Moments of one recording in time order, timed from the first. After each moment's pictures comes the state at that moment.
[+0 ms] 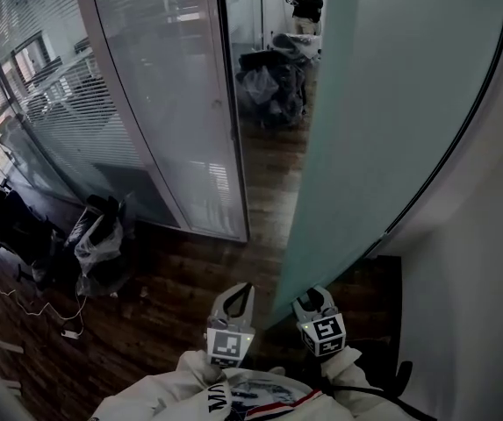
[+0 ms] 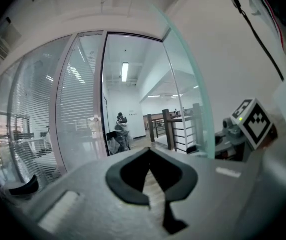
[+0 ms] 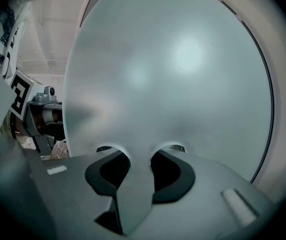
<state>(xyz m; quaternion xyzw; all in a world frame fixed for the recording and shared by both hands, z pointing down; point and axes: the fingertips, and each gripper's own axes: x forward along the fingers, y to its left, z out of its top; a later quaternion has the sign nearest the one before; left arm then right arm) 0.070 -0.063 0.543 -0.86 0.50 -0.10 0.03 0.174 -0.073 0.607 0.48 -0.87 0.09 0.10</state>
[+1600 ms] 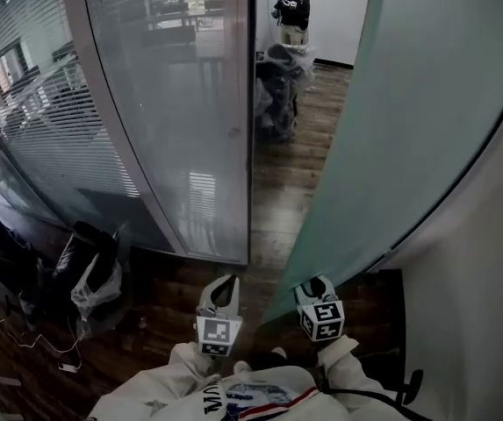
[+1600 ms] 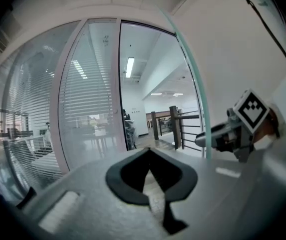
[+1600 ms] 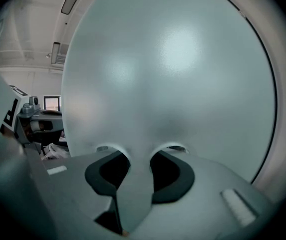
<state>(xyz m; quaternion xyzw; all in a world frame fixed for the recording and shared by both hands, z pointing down) -0.056 -0.231 0.573 -0.86 0.50 -0.11 0.02 0.112 -0.239 0.613 0.56 -0.81 0.11 0.11</state>
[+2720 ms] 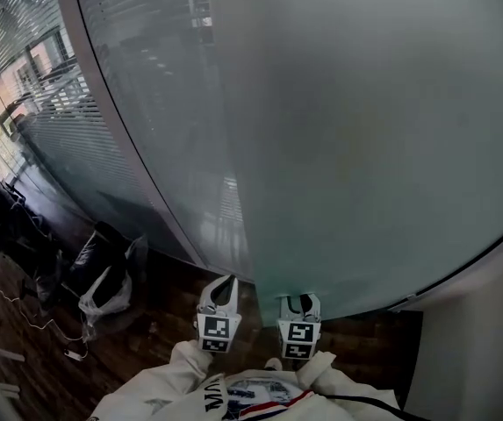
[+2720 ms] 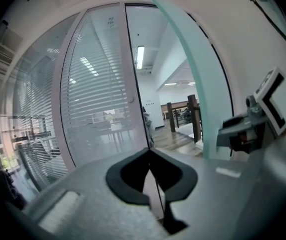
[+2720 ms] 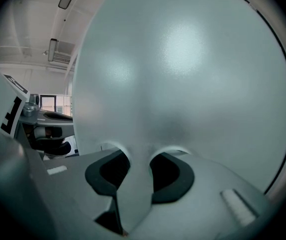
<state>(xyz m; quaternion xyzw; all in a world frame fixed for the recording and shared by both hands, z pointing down) -0.071 -0.377 0.584 -0.80 0.58 -0.15 0.00 0.074 -0.374 0.601 0.57 -0.81 0.10 0.10</state>
